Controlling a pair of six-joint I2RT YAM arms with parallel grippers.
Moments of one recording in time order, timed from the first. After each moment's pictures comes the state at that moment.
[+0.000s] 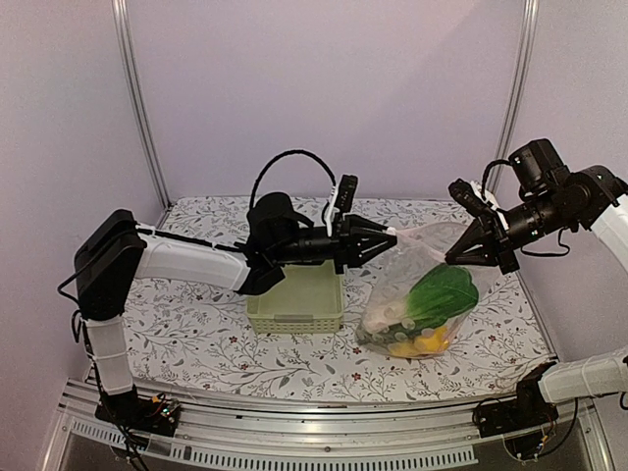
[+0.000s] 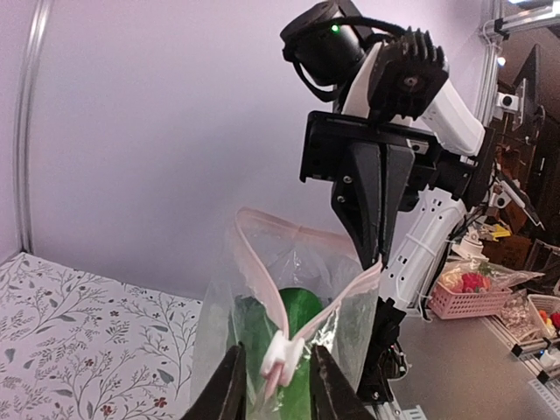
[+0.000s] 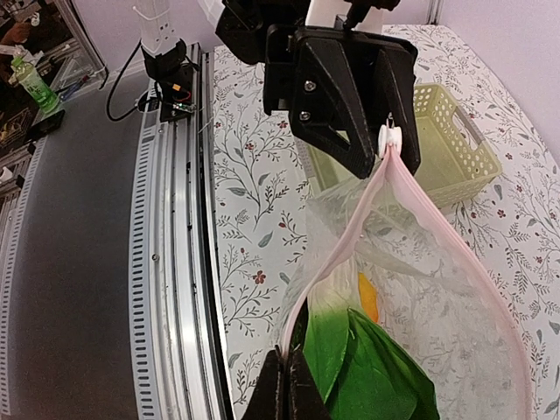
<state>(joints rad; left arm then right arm) -0.94 1.94 1.23 0.94 0.65 -0.35 0.44 1.15 1.40 -1.22 -0.76 -0.68</state>
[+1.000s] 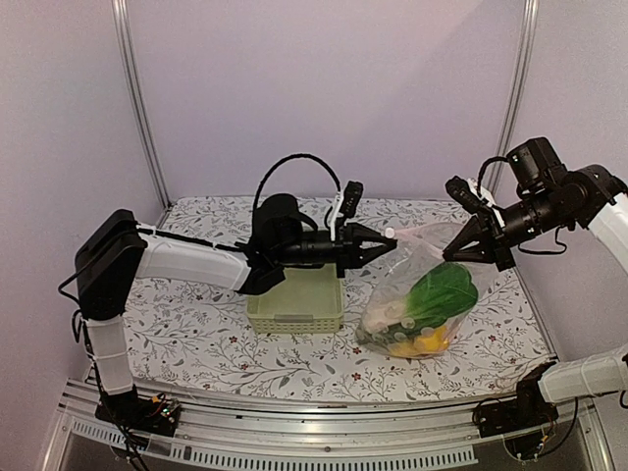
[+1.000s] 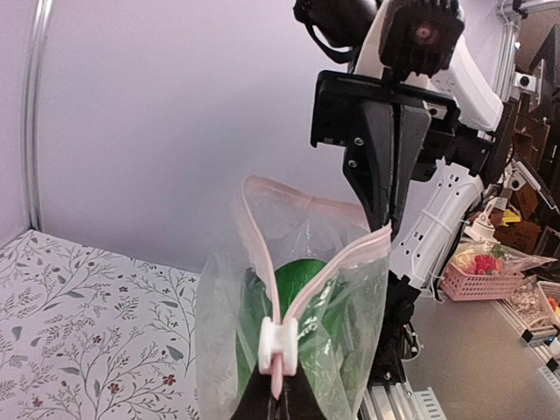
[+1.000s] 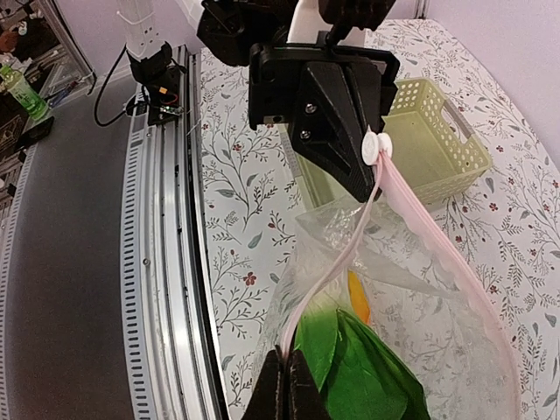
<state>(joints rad) -0.94 1.95 1.24 0.86 0.65 -0.31 0.44 1.16 1.40 -1.19 -0.74 -0.65</state>
